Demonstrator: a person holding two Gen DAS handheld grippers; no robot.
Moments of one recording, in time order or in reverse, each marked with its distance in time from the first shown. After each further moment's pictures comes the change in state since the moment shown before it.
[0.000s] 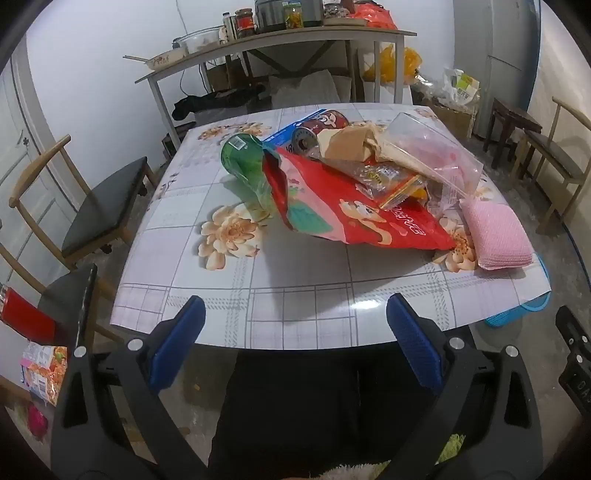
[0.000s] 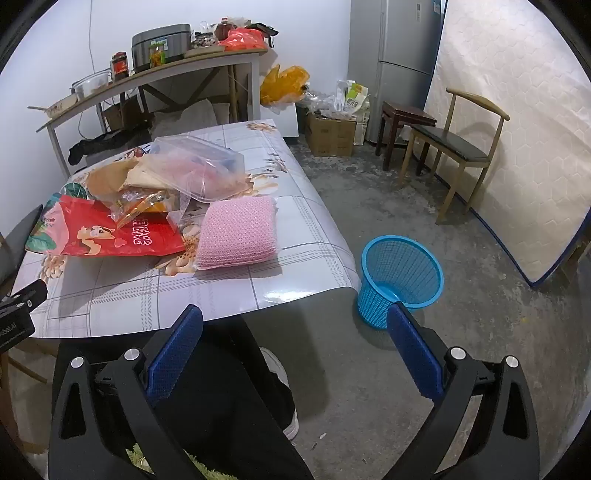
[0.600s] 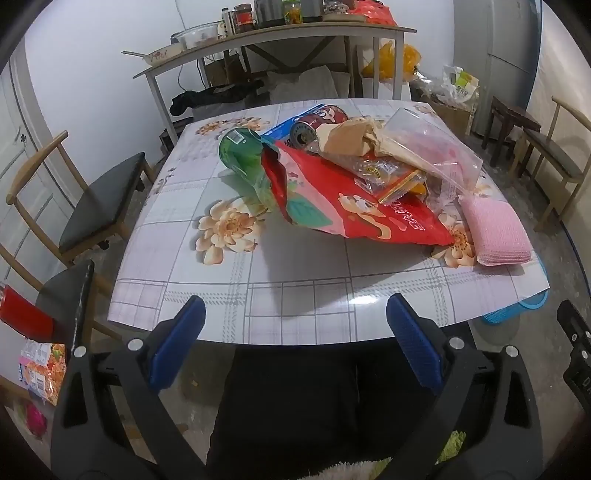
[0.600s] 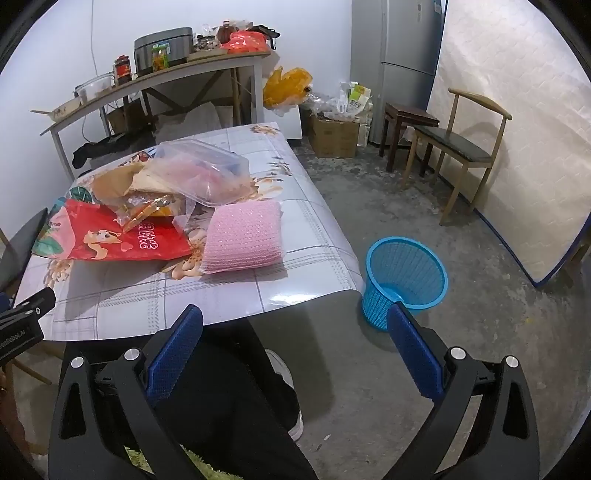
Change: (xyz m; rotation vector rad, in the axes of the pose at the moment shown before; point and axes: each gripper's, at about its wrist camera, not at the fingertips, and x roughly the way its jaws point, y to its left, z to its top) left arm 0.008 -0.002 -0.005 -0.002 0.039 -0.019; right arm -0.003 0.002 0.002 0.009 -0.011 0.024
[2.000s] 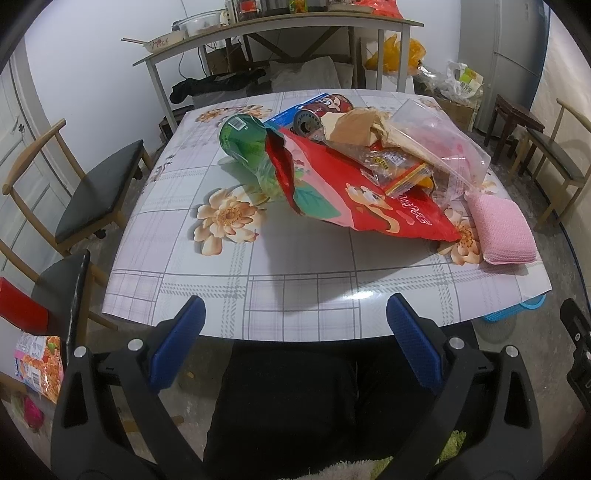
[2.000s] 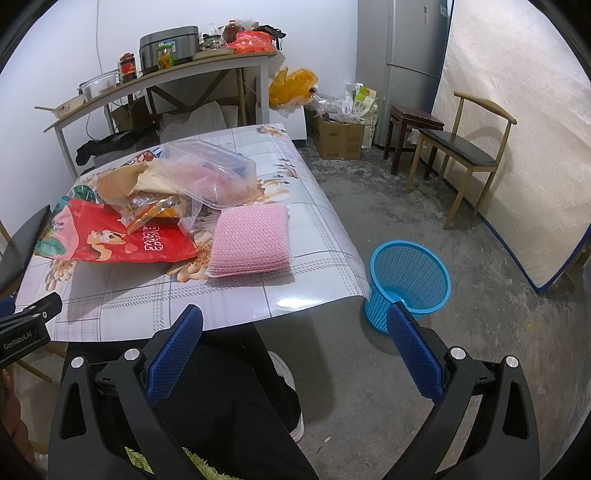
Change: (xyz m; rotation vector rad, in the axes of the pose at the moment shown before) left arm 0.010 0.006 0.001 -0.020 0.042 -0.015; right arm 0.001 0.005 0.003 -0.018 -0.001 0.009
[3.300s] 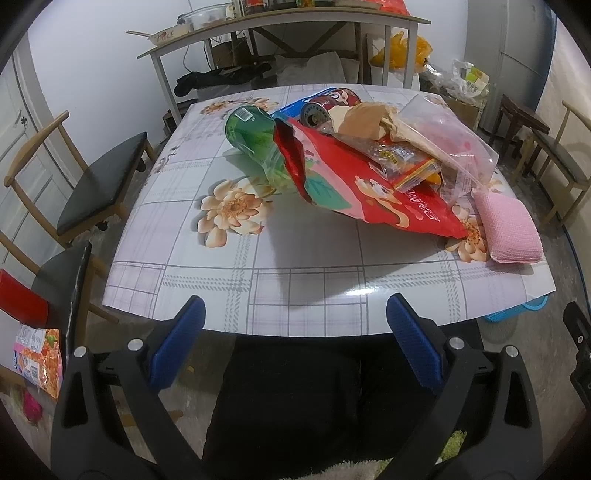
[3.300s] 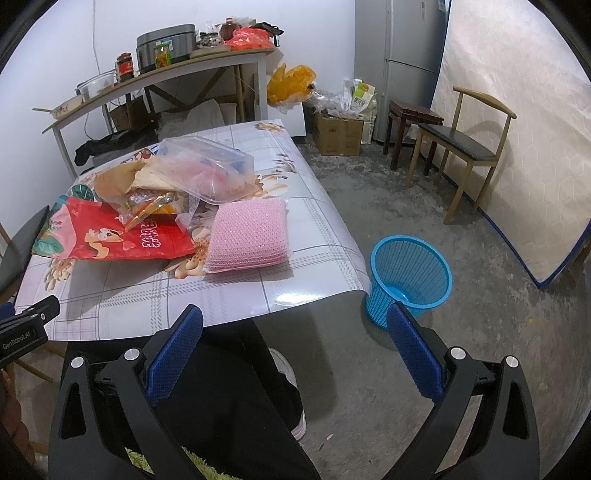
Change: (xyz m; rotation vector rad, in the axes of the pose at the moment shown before) left arm 0.005 0.007 -0.001 -0.026 0.024 0.006; right arm 0.004 -0.001 -0.003 0.008 0.009 -0.001
